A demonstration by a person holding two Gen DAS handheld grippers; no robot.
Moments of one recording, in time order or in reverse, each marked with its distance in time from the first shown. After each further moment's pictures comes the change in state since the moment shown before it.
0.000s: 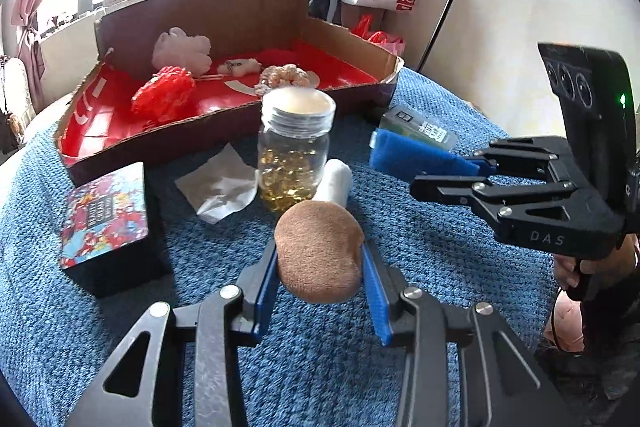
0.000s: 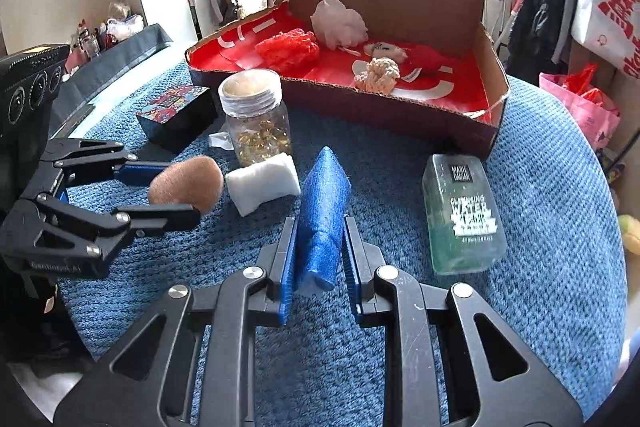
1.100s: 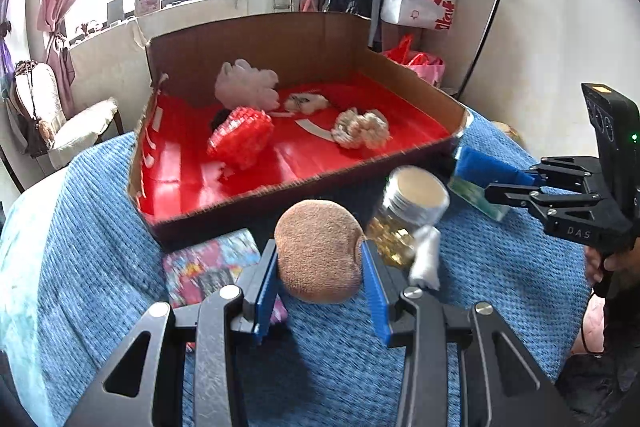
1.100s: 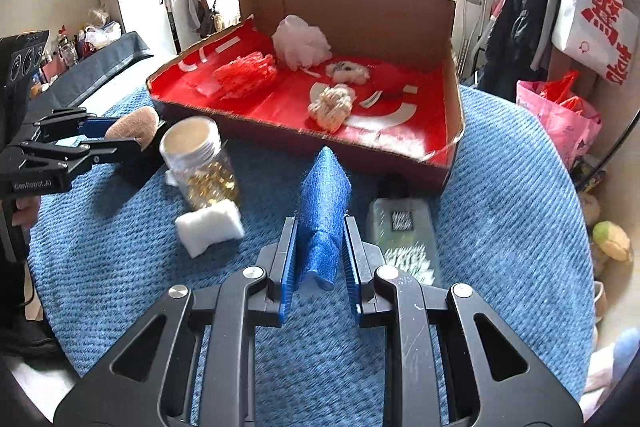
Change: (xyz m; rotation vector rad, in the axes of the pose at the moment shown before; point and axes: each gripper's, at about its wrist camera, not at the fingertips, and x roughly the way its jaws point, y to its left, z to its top) left arm -0.022 0.054 0.038 -0.029 -0.041 0.110; right arm -0.003 -0.032 0.036 0.011 -0.014 -0.082
